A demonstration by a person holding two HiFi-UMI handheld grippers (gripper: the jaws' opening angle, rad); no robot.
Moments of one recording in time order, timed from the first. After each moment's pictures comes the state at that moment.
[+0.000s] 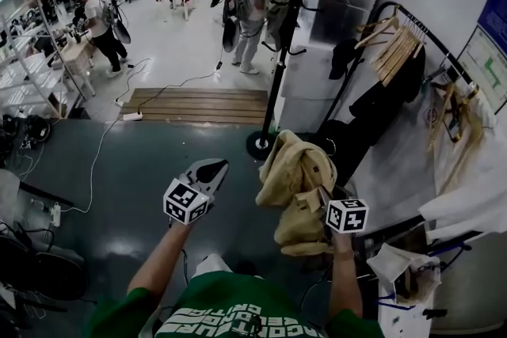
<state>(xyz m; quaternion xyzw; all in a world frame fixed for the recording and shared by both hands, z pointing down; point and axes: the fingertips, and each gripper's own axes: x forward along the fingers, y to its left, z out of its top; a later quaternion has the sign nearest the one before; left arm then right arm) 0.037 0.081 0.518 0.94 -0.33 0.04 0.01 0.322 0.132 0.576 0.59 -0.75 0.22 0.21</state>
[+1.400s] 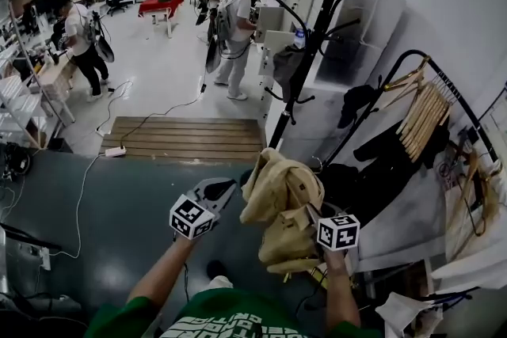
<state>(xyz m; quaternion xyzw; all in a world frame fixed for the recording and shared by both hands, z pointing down) 0.013 -0.183 0.518 0.97 -0.26 0.01 0.03 0.235 -0.119 0.556 0.58 -0.76 0.22 0.22</state>
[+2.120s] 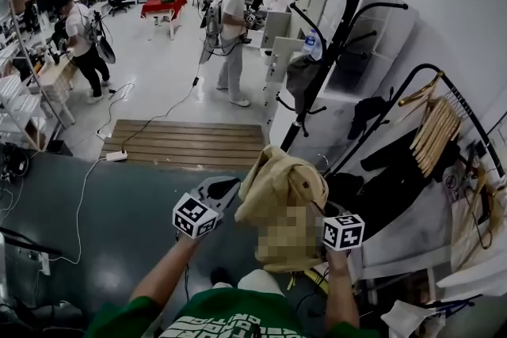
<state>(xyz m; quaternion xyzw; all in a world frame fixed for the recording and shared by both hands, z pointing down) -0.022 -0.239 0.512 0.97 -0.26 -0.01 0.03 0.197 -0.177 0.543 0.58 -0.76 0.20 0.21</state>
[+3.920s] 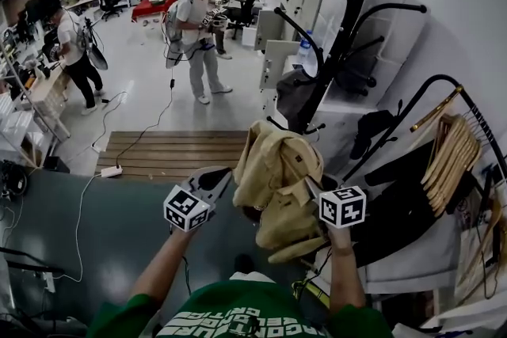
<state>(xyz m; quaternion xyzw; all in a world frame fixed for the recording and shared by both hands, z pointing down) 0.026 -0.415 0.501 0.96 -0.27 0.00 0.01 0.237 -0.383 0.495 0.56 -0.79 0.16 0.21</state>
